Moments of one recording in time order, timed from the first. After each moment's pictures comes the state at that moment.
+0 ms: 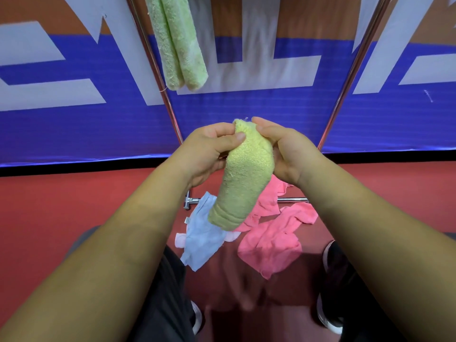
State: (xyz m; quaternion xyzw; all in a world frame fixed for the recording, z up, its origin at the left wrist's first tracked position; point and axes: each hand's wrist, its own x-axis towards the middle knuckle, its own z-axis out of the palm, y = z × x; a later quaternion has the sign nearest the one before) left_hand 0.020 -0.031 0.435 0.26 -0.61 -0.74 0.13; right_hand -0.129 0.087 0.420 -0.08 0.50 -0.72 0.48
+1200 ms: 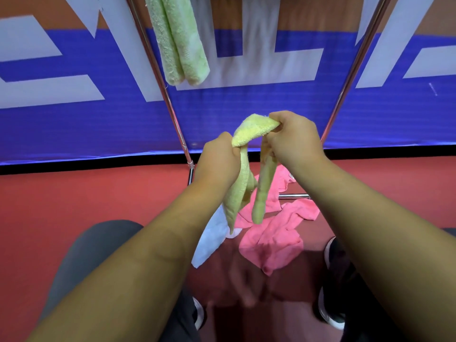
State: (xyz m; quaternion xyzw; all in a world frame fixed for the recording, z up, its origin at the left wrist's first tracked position) left_hand -0.001 -0.009 0.399 0.41 -0.87 -0.25 0.16; right_hand -0.130 0.092 0.423 -0.31 0.86 -0.39 0.10
